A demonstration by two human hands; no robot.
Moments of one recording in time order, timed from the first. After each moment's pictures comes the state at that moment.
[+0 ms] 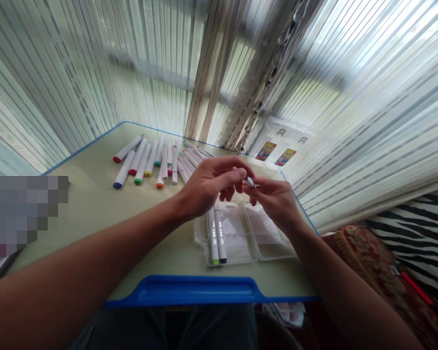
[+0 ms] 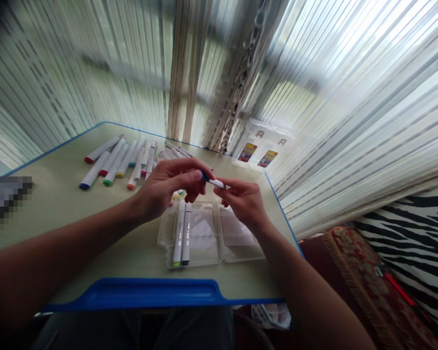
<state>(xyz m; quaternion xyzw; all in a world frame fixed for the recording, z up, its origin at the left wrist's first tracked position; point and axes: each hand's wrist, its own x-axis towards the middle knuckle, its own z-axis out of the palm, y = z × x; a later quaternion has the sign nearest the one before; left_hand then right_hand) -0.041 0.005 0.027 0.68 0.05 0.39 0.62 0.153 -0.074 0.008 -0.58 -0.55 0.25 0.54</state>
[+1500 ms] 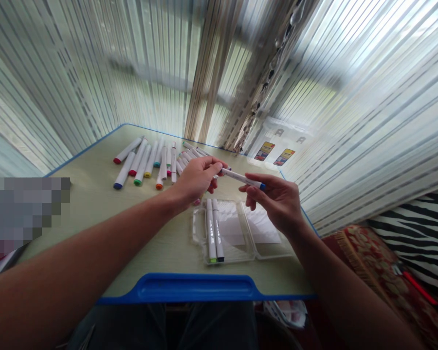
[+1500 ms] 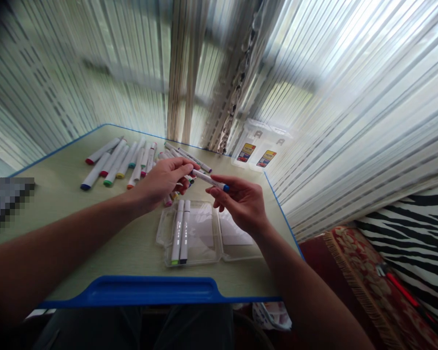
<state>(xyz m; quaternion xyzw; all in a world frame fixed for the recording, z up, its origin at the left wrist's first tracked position) -0.027 0.028 0.013 0.61 0.28 0.39 0.63 0.136 -0.089 0.021 -0.50 -0.57 0.28 0.59</state>
